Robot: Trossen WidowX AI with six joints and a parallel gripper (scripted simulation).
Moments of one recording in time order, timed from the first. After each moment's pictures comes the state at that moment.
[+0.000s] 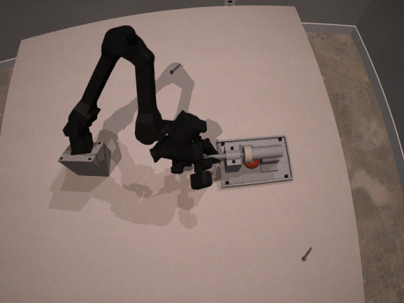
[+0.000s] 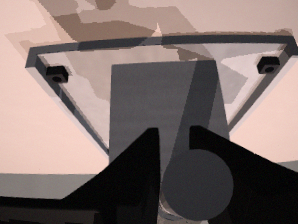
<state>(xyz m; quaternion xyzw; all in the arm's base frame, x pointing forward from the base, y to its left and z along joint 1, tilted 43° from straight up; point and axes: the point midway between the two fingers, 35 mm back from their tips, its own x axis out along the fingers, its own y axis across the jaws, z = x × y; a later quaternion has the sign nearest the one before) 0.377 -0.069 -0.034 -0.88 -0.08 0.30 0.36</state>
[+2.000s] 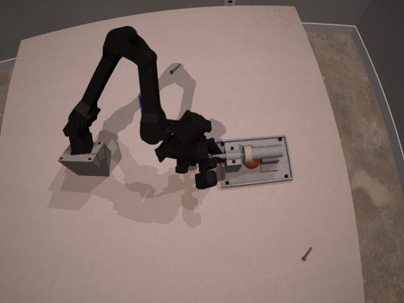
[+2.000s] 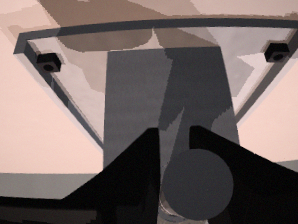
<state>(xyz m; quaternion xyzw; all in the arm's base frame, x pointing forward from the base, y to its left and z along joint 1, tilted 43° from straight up) 0.390 -0.070 -0.033 -0.88 -0.08 0.30 0.36</state>
